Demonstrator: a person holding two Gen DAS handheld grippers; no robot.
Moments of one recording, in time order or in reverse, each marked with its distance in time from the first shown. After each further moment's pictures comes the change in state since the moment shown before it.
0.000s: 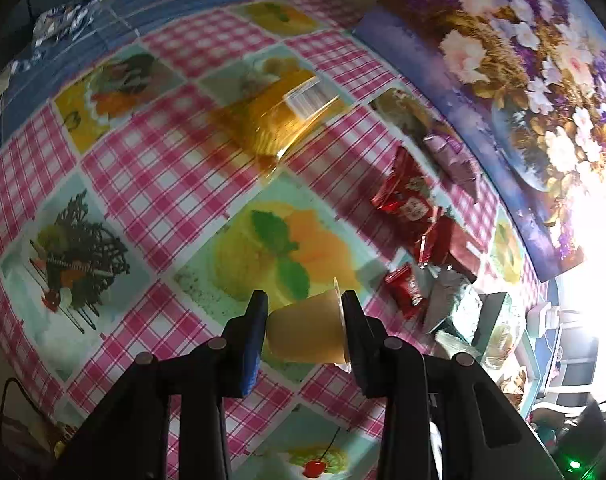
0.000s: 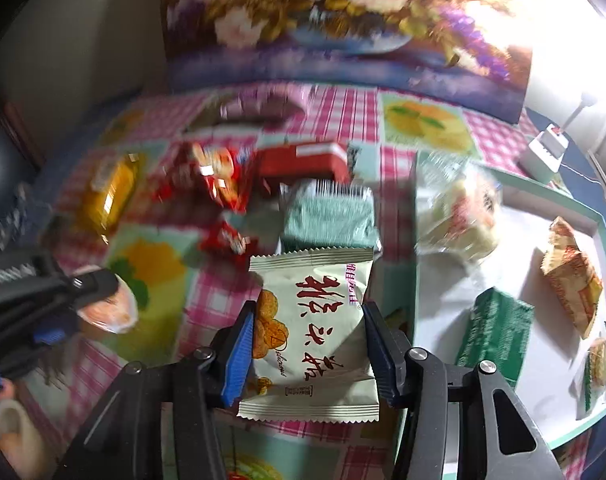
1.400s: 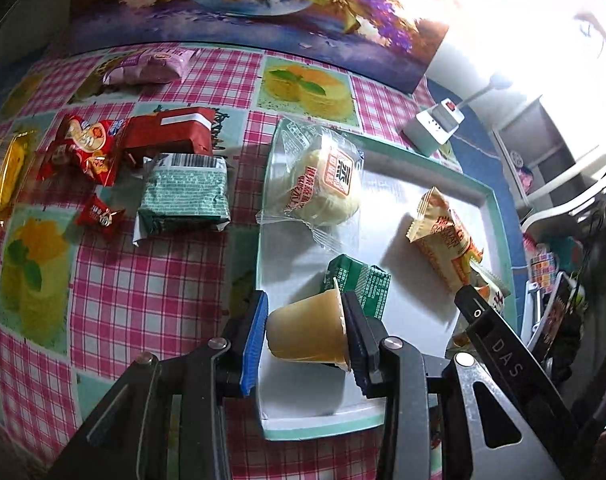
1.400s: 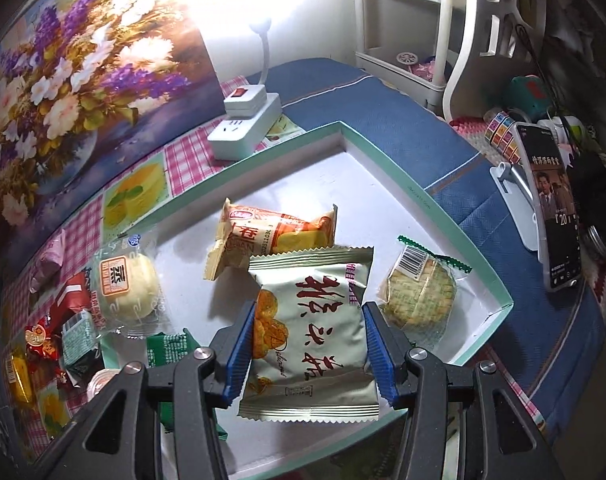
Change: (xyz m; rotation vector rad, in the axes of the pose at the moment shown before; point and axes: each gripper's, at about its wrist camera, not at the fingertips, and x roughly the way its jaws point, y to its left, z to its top) left arm 0.024 -0.186 -0.122 0.646 0.131 -0.161; right arm -0.058 -0.200 -0.032 0.628 -0.039 -0.342
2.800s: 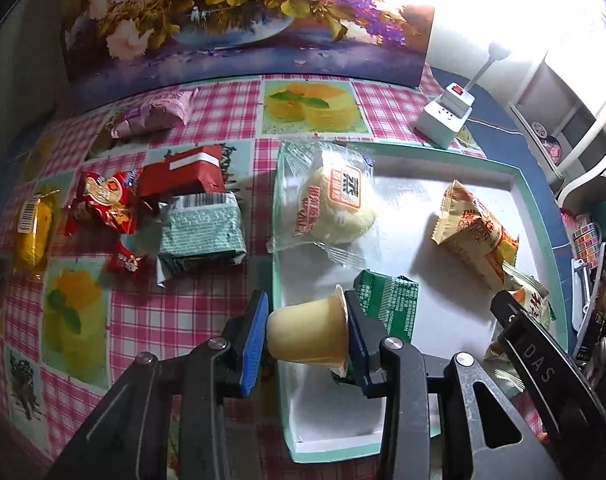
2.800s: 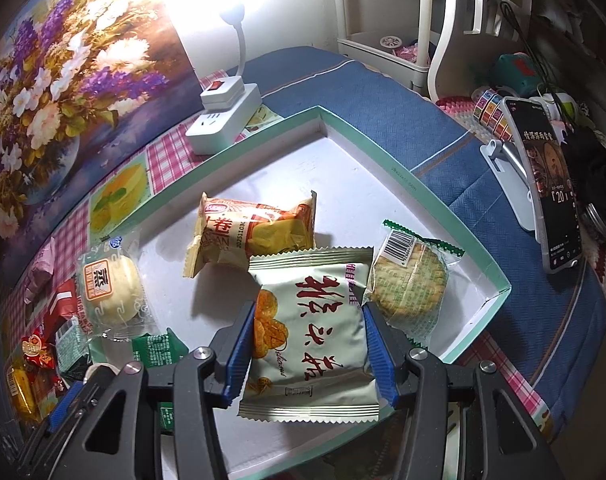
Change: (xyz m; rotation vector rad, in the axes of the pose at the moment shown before) left arm 0.007 -0.021 0.003 0.149 -0.058 0.190; right arm 0.010 -0.012 -0.003 0.060 0.034 -0.013
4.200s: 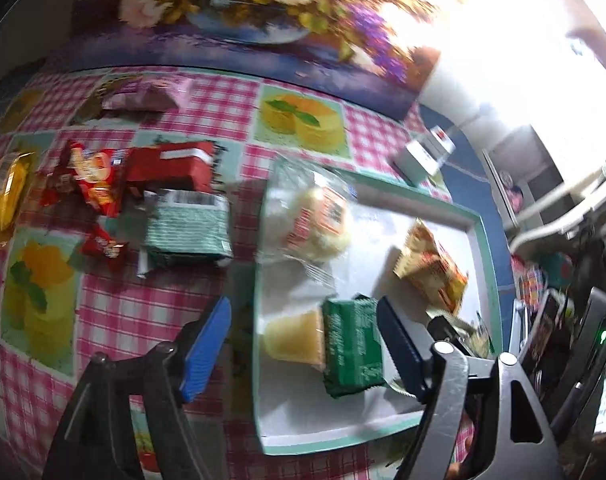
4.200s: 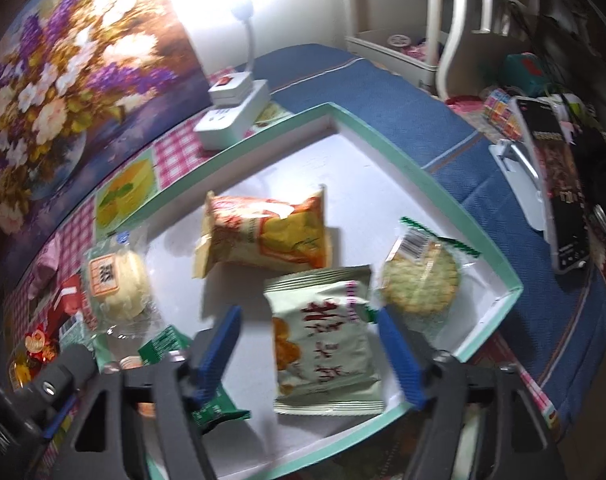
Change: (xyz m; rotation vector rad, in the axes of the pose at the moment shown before) left arm -0.016 0.035 0.008 -0.179 -0.012 -0.200; right arm 0.003 0.007 -0.001 -0.021 0.008 0.037
